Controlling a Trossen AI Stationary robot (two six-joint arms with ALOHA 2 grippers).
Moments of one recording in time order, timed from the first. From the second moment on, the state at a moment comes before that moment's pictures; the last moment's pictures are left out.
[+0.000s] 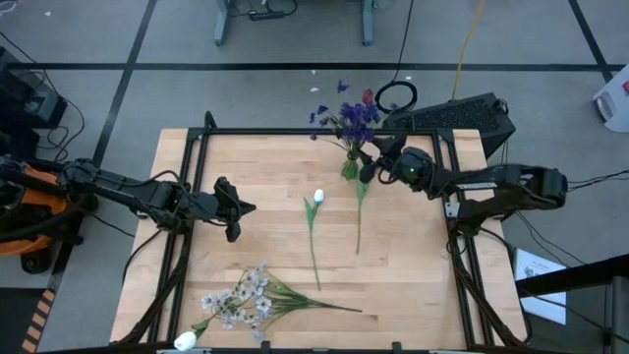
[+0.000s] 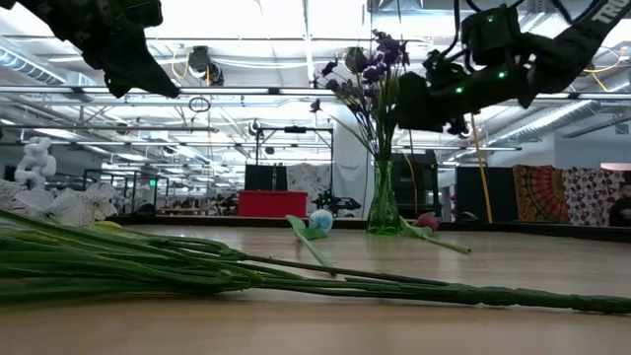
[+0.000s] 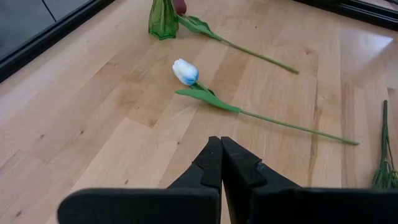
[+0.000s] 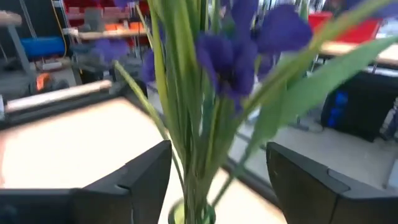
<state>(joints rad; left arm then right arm) -0.24 0.76 0.59 -0.48 -0.40 -0.47 -0.38 1.26 0.47 0.68 0.36 0.07</state>
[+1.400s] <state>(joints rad) -0.24 0.76 0.59 -0.43 -0.40 -0.47 -0.09 1.17 0.64 -0.30 0.37 0.74</state>
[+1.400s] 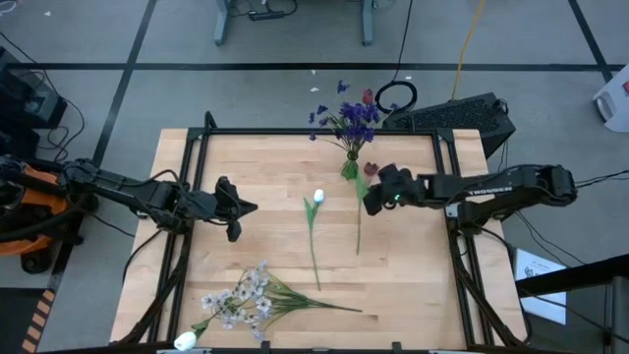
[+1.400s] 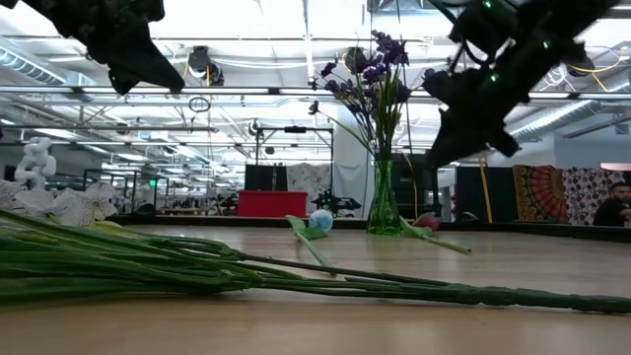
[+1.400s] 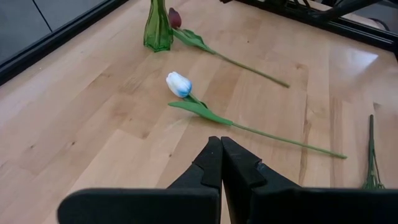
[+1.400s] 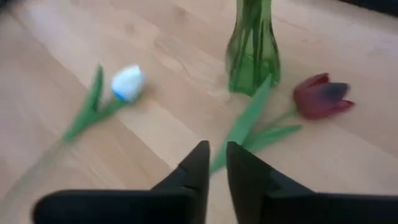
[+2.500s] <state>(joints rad) -0.24 0.77 0.59 -0.43 -0.39 -0.49 -0.17 1.73 0.94 -0.52 0.23 1.11</state>
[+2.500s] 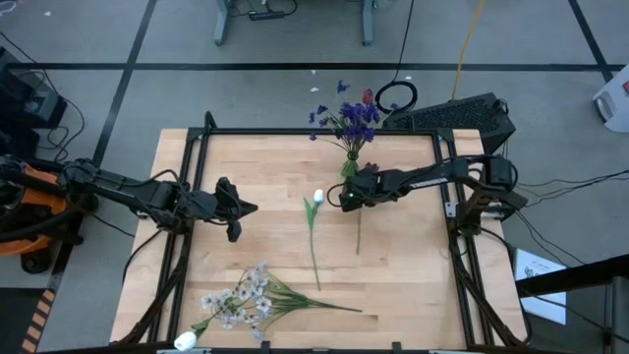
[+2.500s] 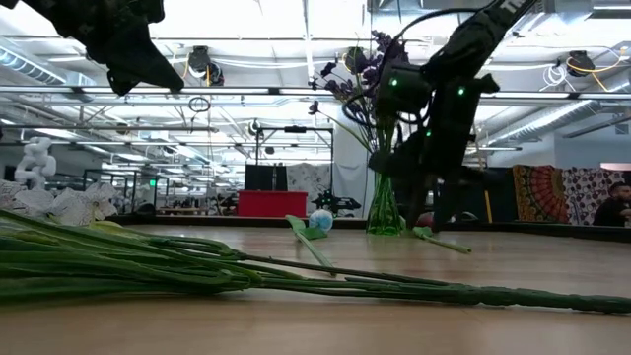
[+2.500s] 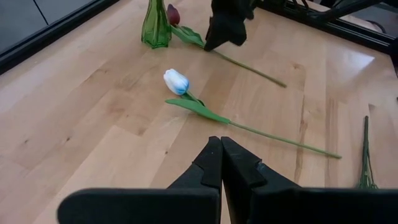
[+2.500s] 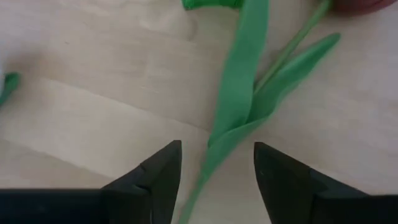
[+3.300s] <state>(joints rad) -0.24 0.77 0.59 -0.43 -0.36 -0.49 -0.12 1.70 0.93 -0.99 0.20 0.98</state>
